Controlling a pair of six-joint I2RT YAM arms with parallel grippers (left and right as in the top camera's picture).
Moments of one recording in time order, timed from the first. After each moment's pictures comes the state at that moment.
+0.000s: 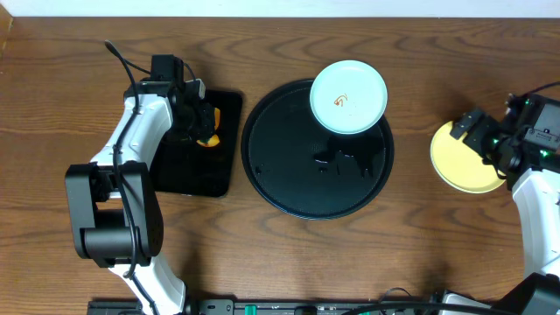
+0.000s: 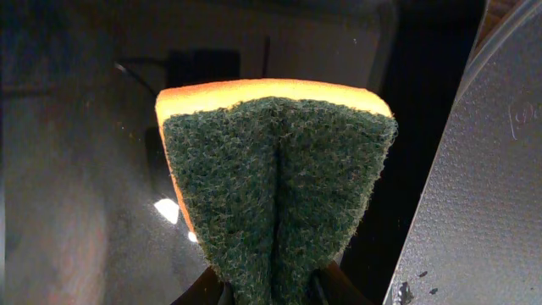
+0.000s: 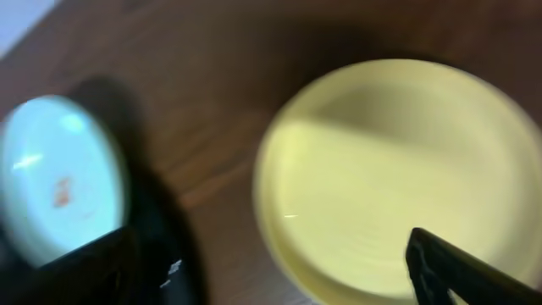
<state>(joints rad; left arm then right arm) 0.02 1.91 1.36 -0.80 0.25 -0.12 -0.33 1.42 1.00 -0.52 -0.24 0.34</state>
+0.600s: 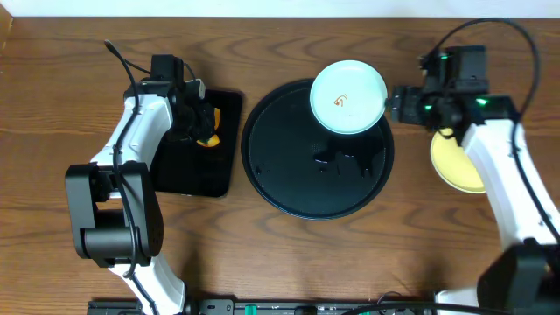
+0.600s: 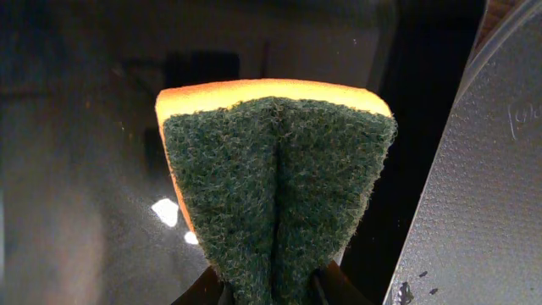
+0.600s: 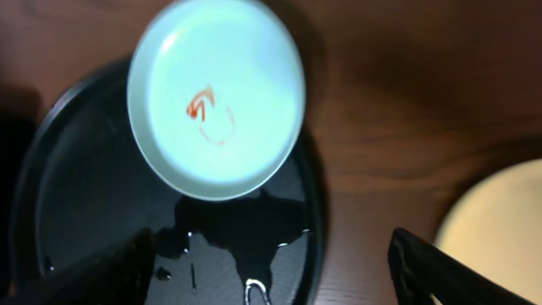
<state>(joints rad) 0.02 1.91 1.36 -0.80 0.25 -0.12 0.07 1.63 1.32 -0.71 -0.18 0.22</state>
